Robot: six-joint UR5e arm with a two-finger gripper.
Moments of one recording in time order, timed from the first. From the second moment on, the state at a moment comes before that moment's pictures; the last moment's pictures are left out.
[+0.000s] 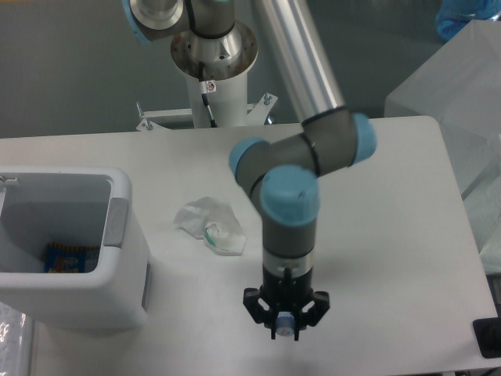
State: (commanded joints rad) arm 2.46 -2.10 -1.31 -0.63 1.23 0.33
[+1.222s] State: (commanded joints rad) arm 2.27 -1.87 -1.18 -0.54 1.11 0.04
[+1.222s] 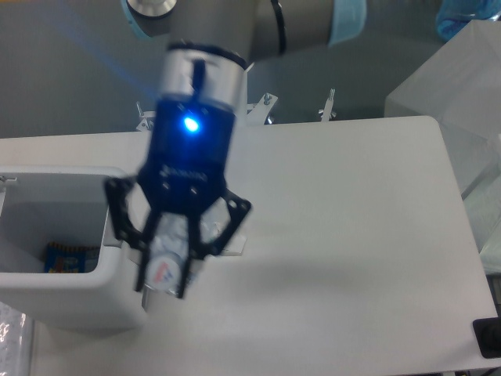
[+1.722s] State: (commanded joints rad) arm 2.16 -1.86 -1.23 -0.55 1.11 0.00
